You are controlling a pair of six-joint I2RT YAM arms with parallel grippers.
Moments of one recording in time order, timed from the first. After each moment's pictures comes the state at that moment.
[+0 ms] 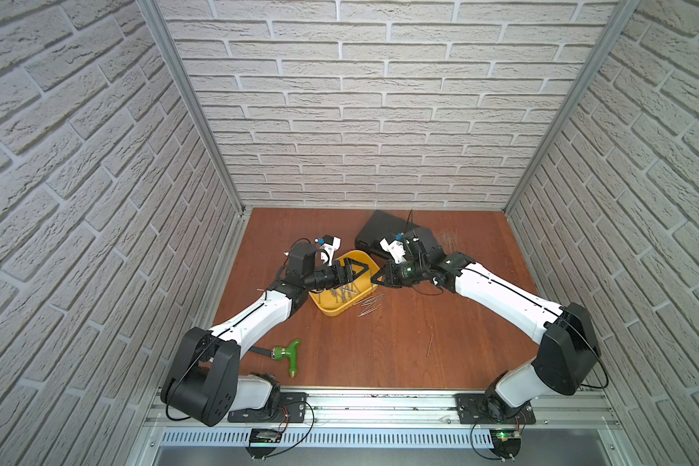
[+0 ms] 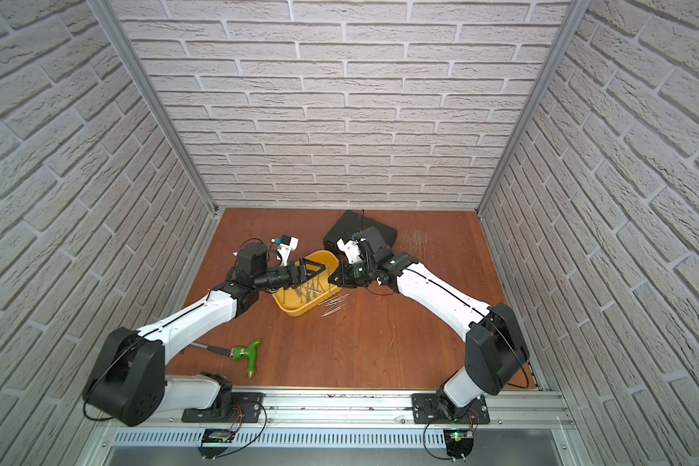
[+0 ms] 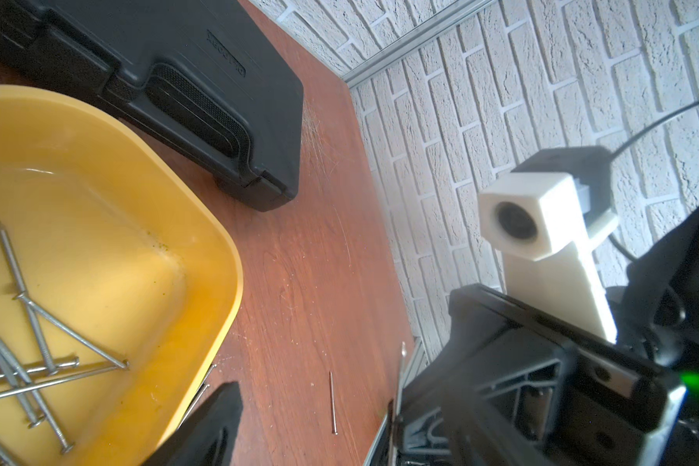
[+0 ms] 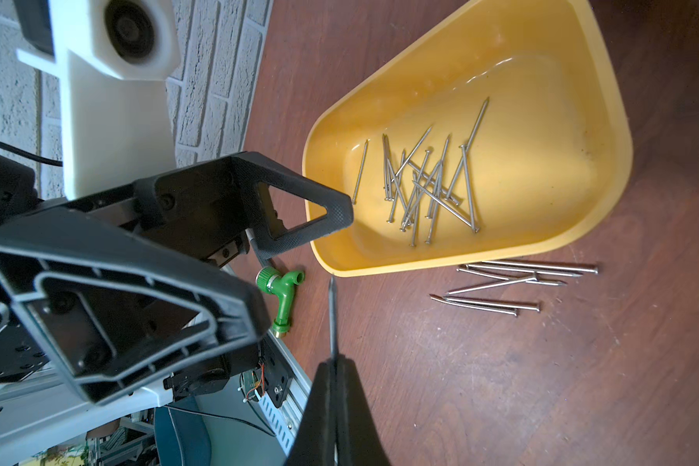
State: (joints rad) left arm -0.40 1.34 0.75 0.15 0.73 -0.78; right arm 0.59 1.56 1.25 -0.51 -0.52 0.61
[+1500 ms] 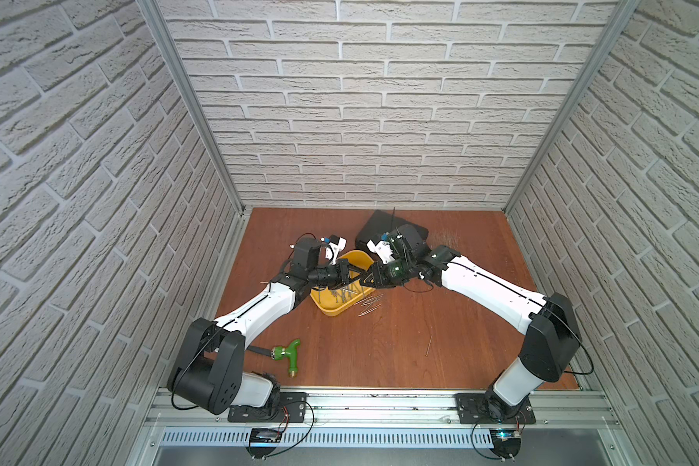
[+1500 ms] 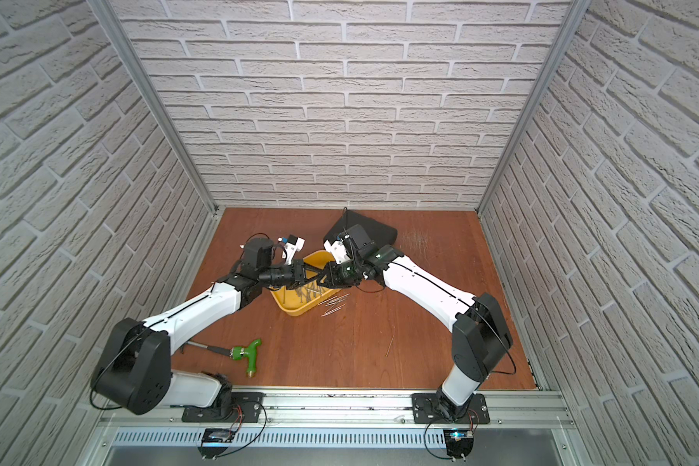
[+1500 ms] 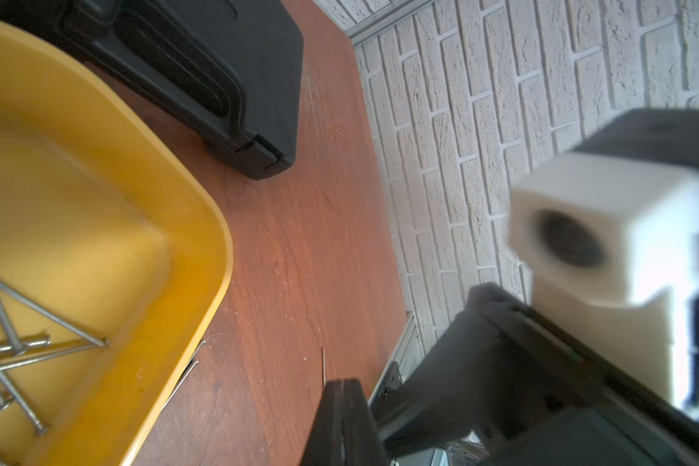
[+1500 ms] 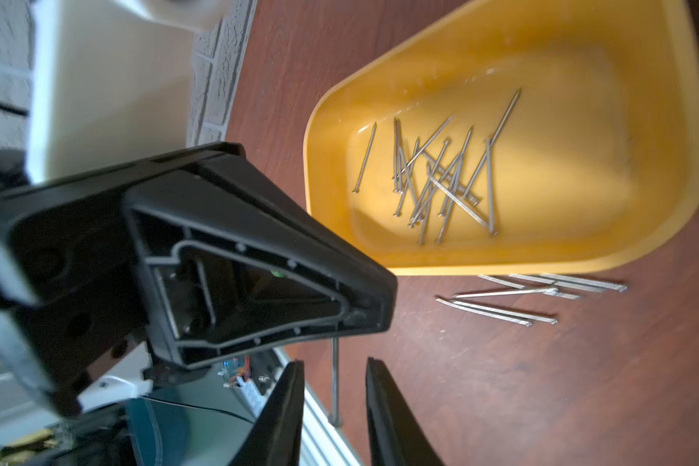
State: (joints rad) left arm -0.40 1.40 0.84 0.00 0.78 -0.74; right arm 0.64 1.66 1.41 -0.66 -0.45 0.53
